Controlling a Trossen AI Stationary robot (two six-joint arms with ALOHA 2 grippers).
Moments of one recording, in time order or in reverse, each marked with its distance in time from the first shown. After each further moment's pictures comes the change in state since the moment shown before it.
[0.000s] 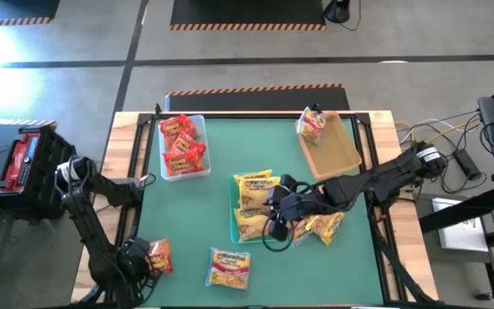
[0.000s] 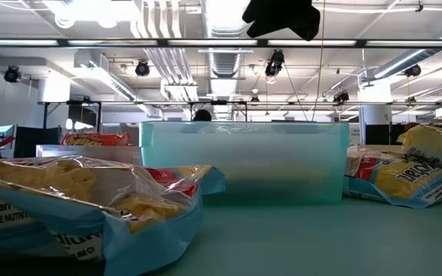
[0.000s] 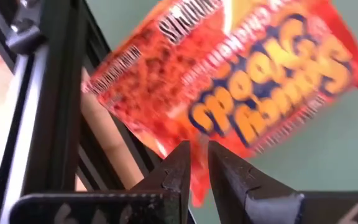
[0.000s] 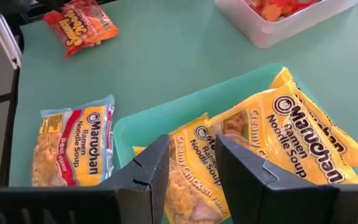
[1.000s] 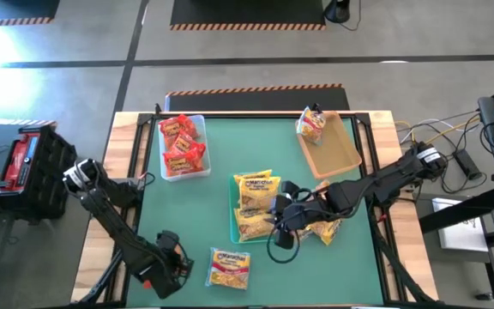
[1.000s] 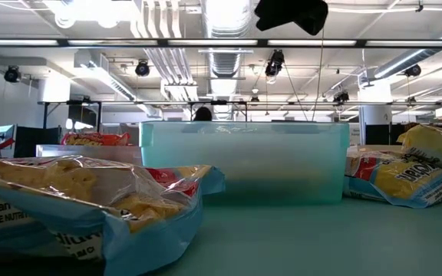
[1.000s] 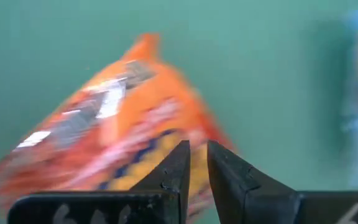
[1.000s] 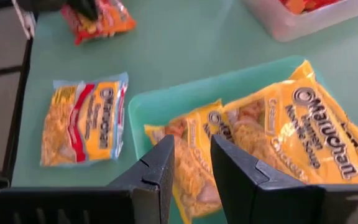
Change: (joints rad) left arm 0.269 0.066 0.042 0.102 -0.222 0.178; right arm 0.054 0.002 0.002 -0.036 -0.011 -0.049
